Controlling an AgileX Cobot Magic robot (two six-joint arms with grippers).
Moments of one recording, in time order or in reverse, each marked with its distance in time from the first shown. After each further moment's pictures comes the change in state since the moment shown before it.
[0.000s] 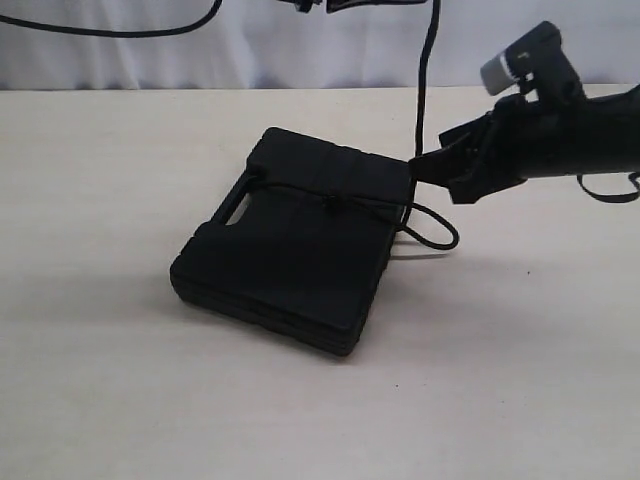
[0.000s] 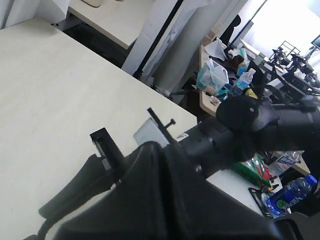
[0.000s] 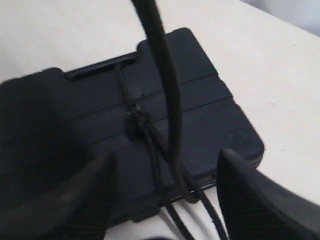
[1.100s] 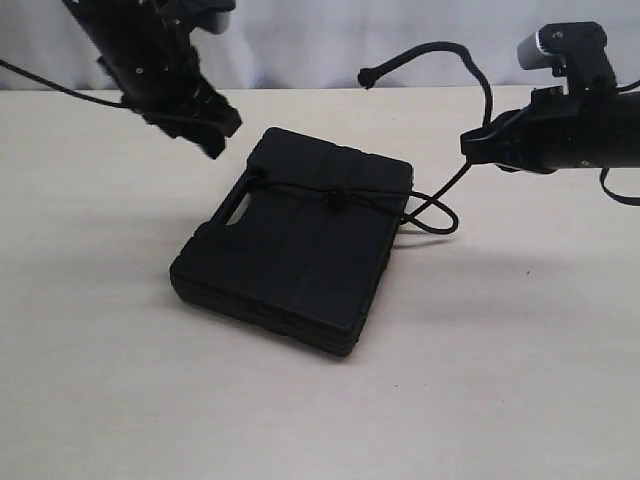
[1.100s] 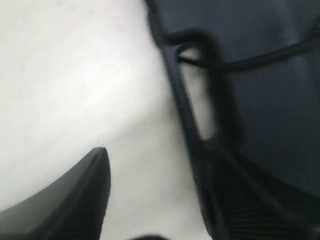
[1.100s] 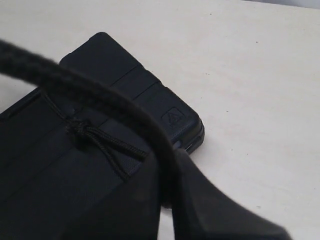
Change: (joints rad) left arm 0.068 0.043 0.035 1.390 -0.050 -0.854; right arm -0.070 0.010 0.000 0.025 -0.115 0.253
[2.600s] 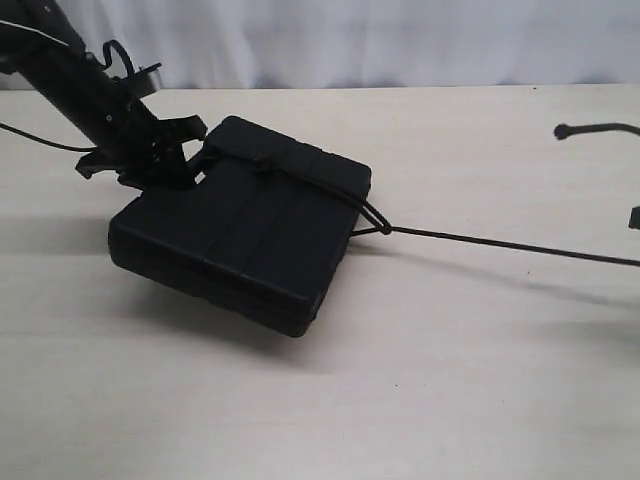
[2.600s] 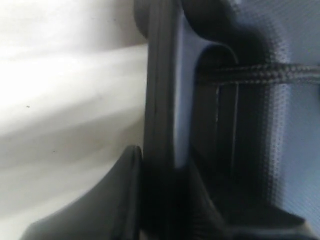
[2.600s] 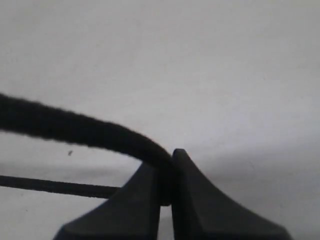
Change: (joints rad) left arm 0.252 0.208 0.019 -0.484 0.077 0.027; right arm -0.490 -0.031 0.207 -0.483 -0.112 0.596
